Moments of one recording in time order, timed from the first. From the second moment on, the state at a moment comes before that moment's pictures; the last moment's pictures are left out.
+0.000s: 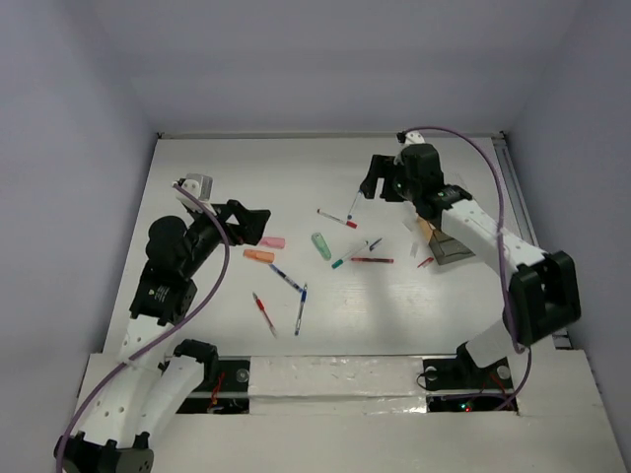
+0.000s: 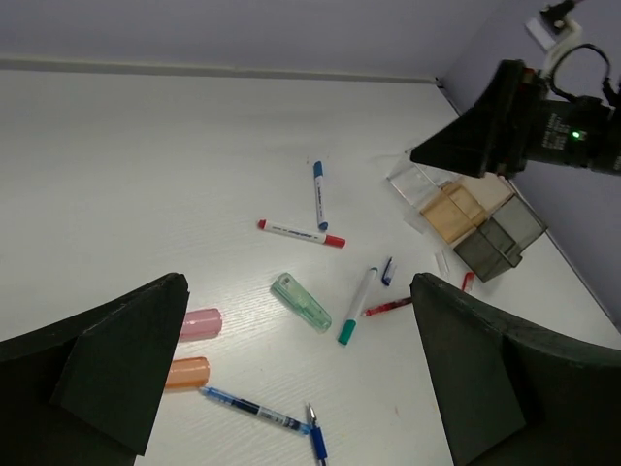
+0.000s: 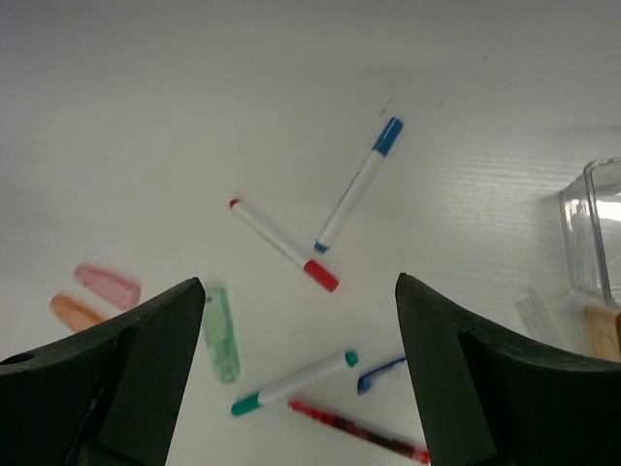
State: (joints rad) left arm -0.25 0.68 0.74 -0.13 0.26 -0.37; right arm 0.41 1.50 1.18 -0.18 -0.04 0.39
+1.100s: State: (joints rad) left arm -0.45 0.62 0.74 -0.24 0.00 -0.31; right arm 0.51 2.44 2.06 -0.53 0.36 0.47
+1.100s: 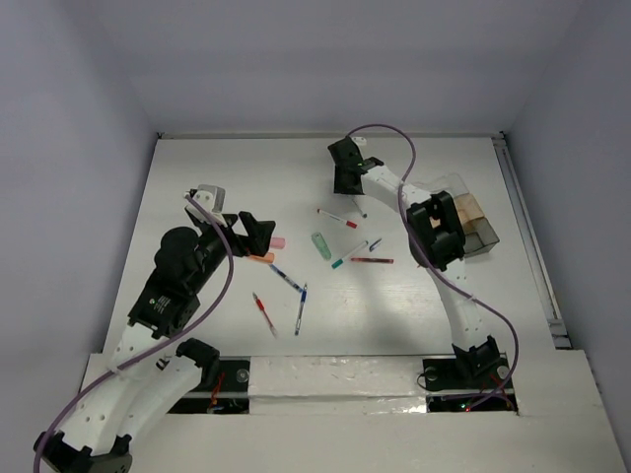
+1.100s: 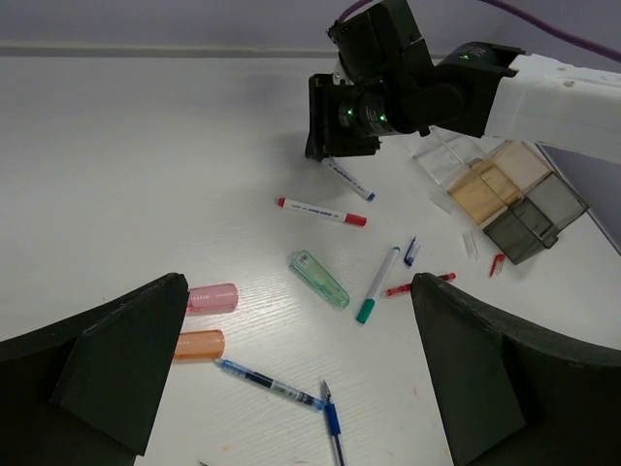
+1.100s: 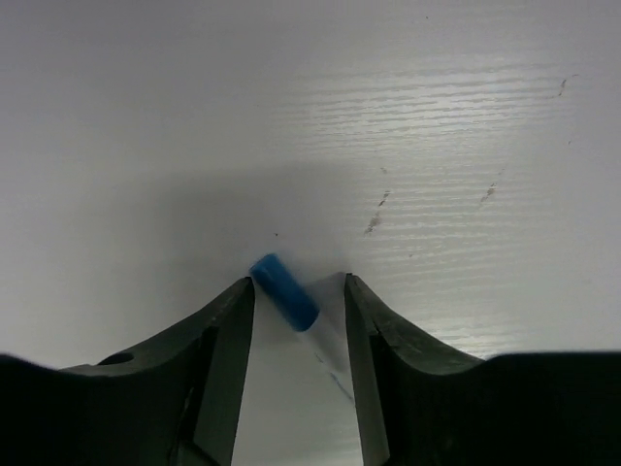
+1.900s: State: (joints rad) left arm -0.47 0.61 0.74 -0.24 0.00 -0.31; right arm 0.39 1.89 1.53 -0.28 0.46 0.46
